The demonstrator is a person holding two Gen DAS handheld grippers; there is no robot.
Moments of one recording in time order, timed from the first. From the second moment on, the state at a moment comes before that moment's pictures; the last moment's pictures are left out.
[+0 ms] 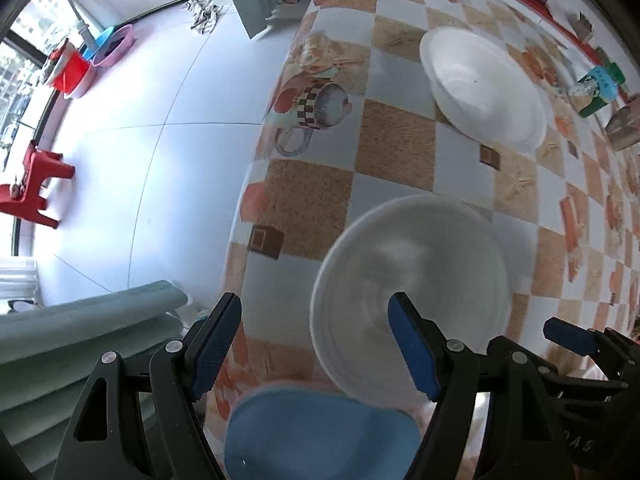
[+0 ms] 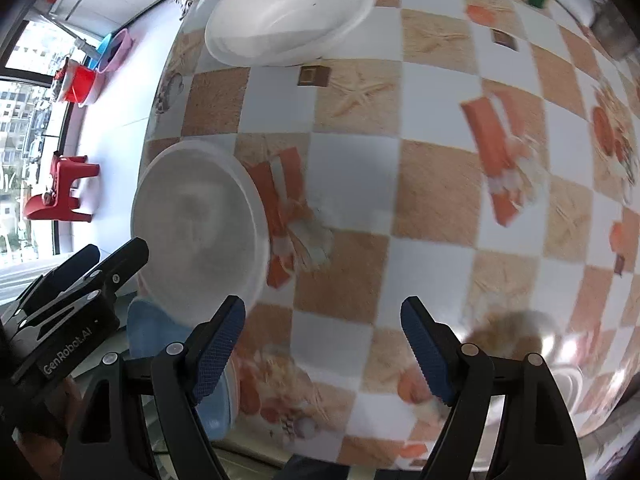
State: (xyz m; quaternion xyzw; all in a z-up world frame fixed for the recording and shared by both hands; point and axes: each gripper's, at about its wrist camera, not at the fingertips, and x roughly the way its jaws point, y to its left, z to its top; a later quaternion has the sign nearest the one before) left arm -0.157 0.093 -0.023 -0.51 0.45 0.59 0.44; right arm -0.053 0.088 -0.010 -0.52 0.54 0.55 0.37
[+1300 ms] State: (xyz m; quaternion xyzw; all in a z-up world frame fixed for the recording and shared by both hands) left arm 0.024 0.098 -0.076 -0.50 0.52 0.49 0.49; right arm 0.026 0.080 -0.041 -0.51 0.58 0.52 0.36
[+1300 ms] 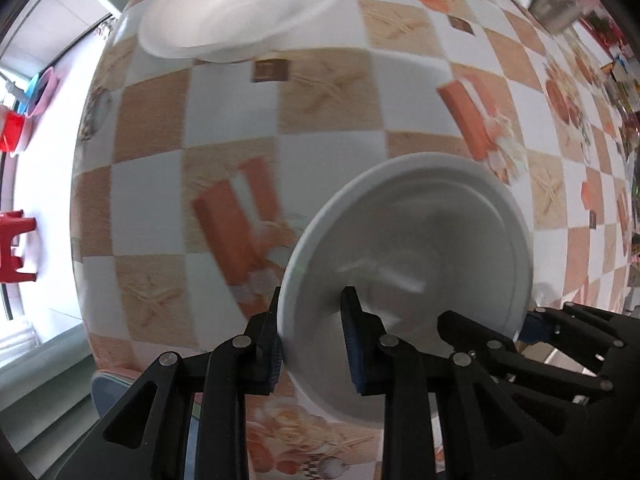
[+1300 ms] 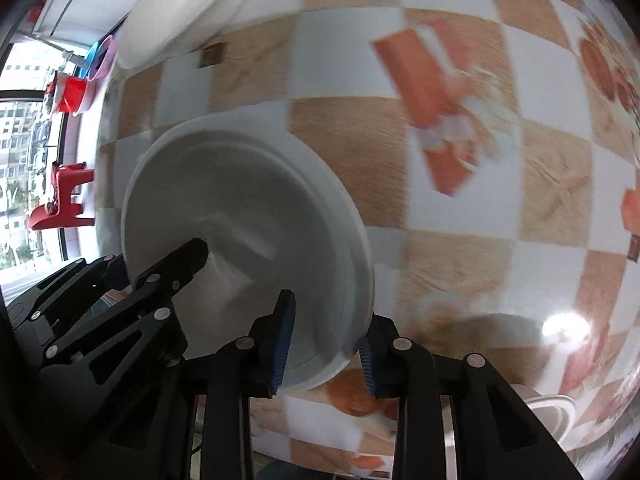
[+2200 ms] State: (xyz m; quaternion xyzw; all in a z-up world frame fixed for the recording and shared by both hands) left arm 0.096 0.061 -0.008 -0.45 0.52 0.46 0.57; right arm 0.089 0.058 0.011 -0.45 0.60 0.54 0.38
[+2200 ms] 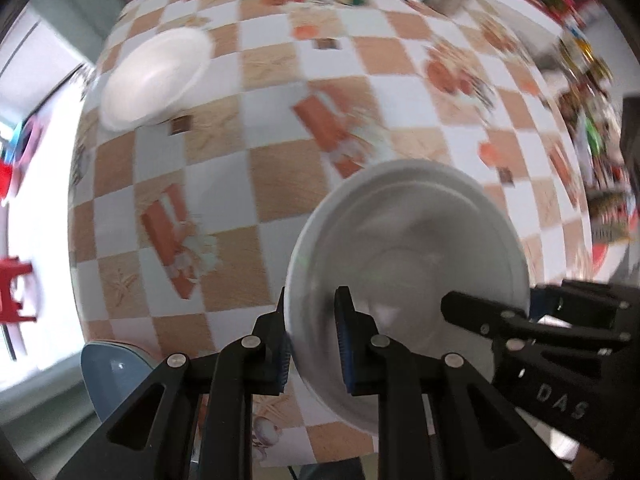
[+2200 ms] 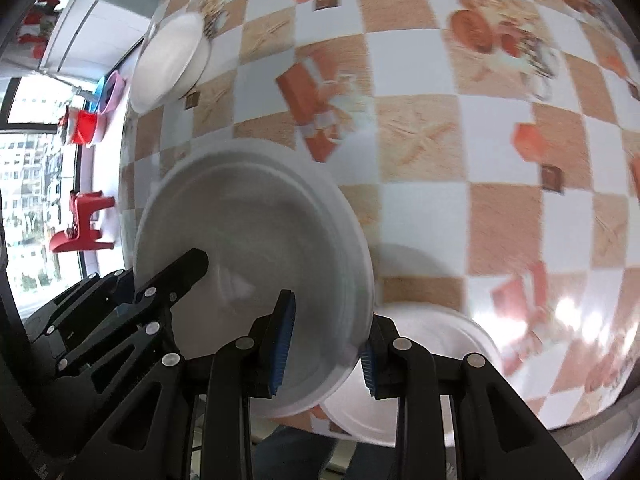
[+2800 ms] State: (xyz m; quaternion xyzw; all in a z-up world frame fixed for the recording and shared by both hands) left arm 0.159 0.024 -0.016 -0.40 0.58 0.37 0.61; right arm 0.163 -0.006 0.013 -0.42 0.65 0.47 0.43
